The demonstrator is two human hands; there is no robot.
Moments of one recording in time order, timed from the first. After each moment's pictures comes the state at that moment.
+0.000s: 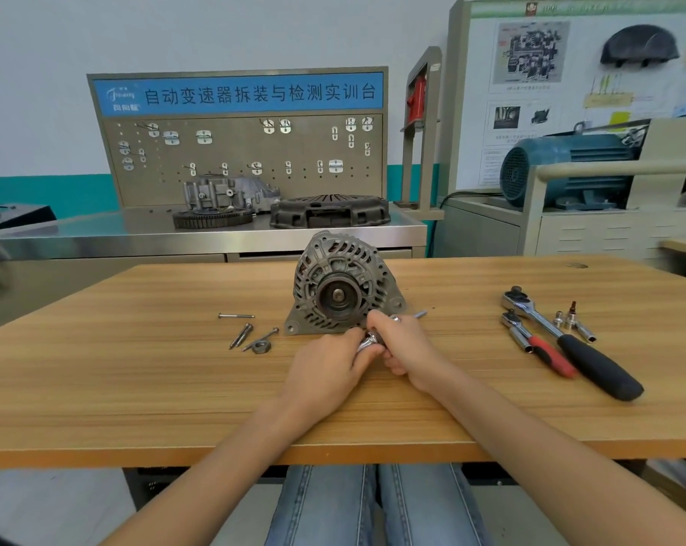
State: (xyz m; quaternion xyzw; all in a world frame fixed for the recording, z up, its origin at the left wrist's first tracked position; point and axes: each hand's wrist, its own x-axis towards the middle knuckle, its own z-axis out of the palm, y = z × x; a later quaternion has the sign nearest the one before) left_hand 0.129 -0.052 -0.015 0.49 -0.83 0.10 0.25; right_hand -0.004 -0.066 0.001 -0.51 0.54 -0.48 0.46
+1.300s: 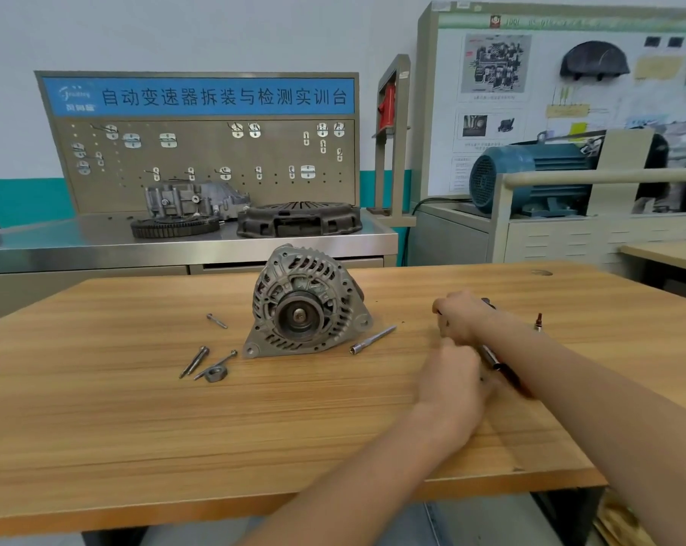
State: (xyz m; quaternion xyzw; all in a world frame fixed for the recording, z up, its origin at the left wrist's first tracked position) left_hand -0.049 -0.046 -0.009 0.47 -0.83 -0.14 0.26; right_hand -0.148 -0.133 0.030 -0.70 0.71 0.02 -0.09
